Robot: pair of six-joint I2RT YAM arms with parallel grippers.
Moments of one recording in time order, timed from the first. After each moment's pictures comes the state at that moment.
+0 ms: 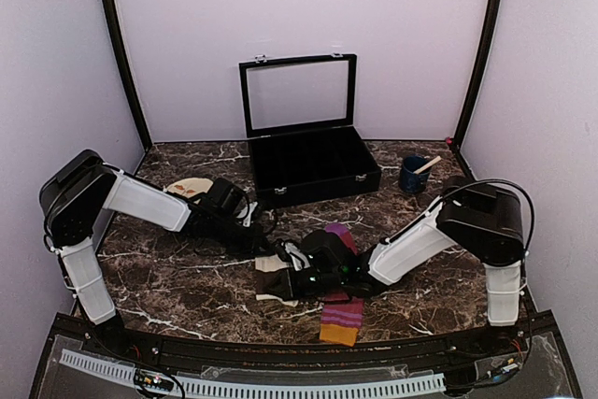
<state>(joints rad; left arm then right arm) -0.68 1.83 0.89 0.00 0.41 -0.61 1.16 2.05 0.95 0.51 -0.26 0.85</state>
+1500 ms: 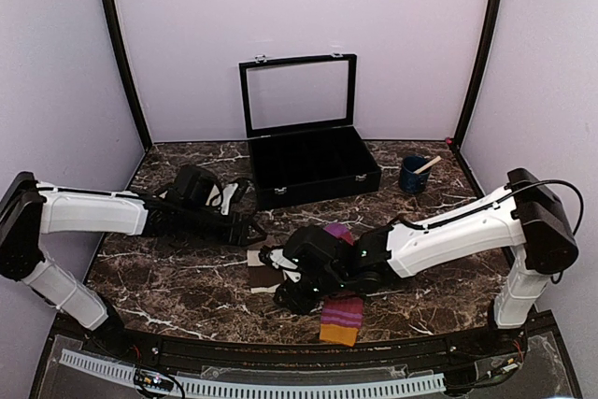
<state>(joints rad) -0.68 1.49 0.79 -0.09 0.36 -0.47 1.31 1.78 1.10 -0.21 0.02 0.37</state>
